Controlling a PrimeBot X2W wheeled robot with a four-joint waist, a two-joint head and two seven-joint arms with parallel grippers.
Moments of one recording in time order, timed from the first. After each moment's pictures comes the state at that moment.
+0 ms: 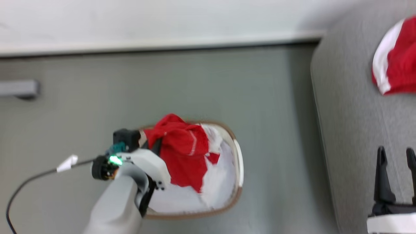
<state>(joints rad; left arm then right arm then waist) -0.72 0.06 -0.30 1.00 -0.28 -0.10 -0.26 -0.10 -0.07 -0.14 0.09 0.25 0.13 -0.26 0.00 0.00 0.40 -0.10</state>
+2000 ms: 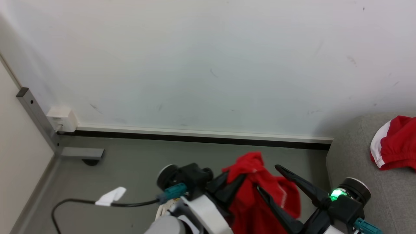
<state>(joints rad) -0.37 0.13 -0.64 0.09 -0.38 -0.13 -0.05 -0.25 -0.41 0.68 -0.06 0.44 0.13 -0.15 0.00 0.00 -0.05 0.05</state>
